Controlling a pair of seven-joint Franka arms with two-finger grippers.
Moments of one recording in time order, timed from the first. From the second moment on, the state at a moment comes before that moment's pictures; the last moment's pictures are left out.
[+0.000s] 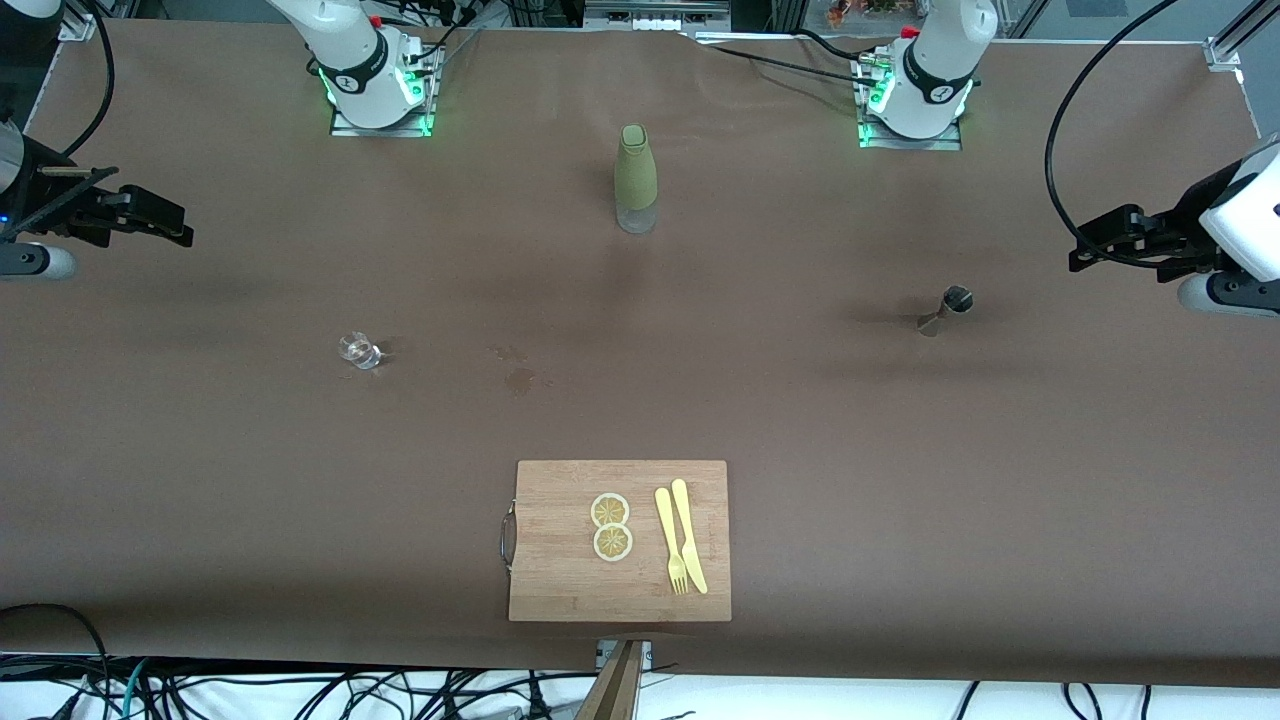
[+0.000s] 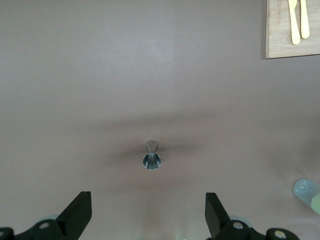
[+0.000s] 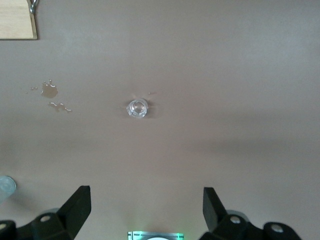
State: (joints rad) left arm -0.03 0.17 0.01 -1.35 -0.06 1.40 0.04; right arm 0.00 0.04 -0.02 -1.59 0.01 1.52 -0.02
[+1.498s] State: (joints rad) left arm -0.02 0.18 0.13 -1.36 -0.06 1.40 0.21; right arm 0.00 0.04 -0.02 -1.59 0.01 1.55 -0.02
